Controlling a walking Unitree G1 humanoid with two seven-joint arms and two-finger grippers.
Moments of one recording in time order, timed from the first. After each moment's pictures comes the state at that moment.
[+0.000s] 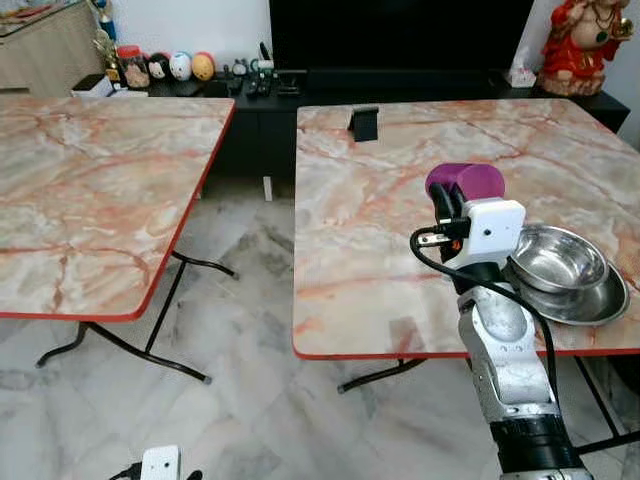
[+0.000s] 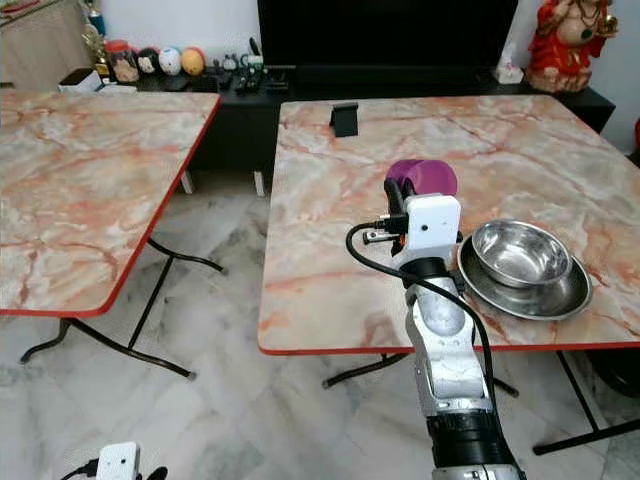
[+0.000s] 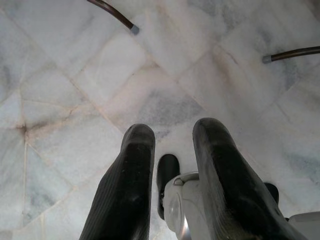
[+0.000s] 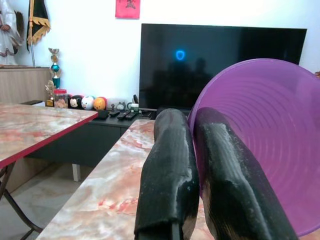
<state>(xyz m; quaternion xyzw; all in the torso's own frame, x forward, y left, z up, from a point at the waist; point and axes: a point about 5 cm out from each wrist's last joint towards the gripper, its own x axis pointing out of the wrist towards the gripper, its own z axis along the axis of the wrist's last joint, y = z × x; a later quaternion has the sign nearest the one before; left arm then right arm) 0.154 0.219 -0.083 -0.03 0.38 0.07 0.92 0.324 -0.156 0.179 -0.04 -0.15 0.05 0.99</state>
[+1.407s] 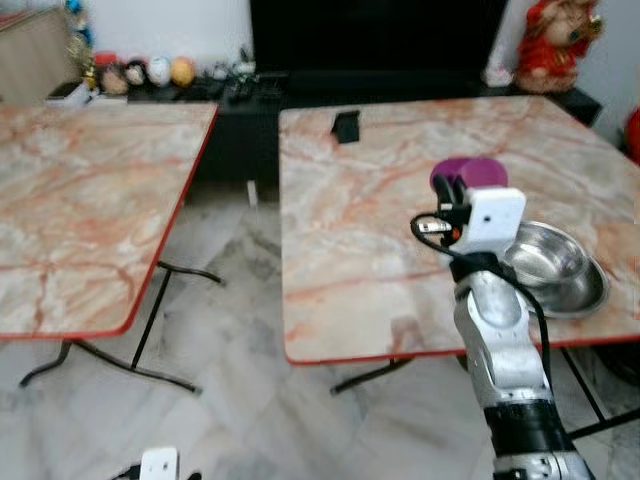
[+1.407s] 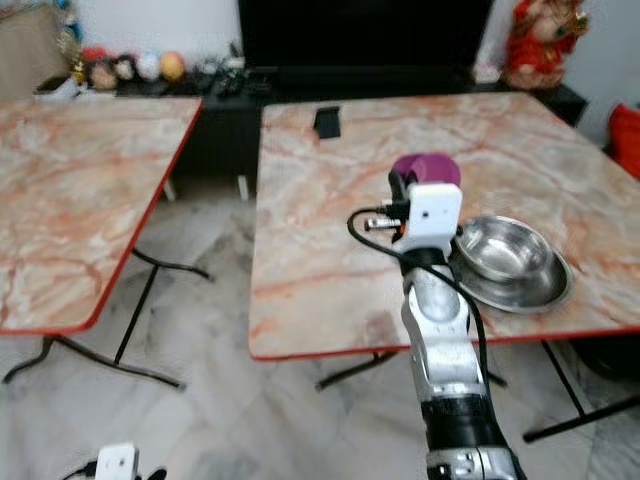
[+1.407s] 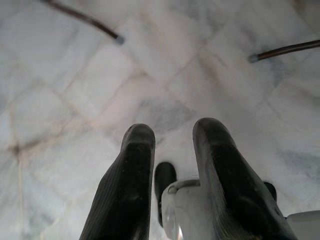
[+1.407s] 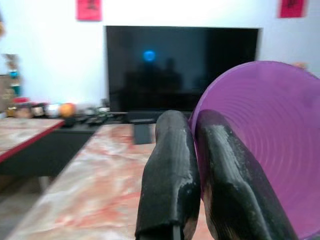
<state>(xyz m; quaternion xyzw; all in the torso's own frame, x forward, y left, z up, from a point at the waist) 0.153 0.218 -0.084 -0.03 0.38 0.07 0.92 0.335 -0.159 0.185 -0.03 -0.15 0.02 0.99</state>
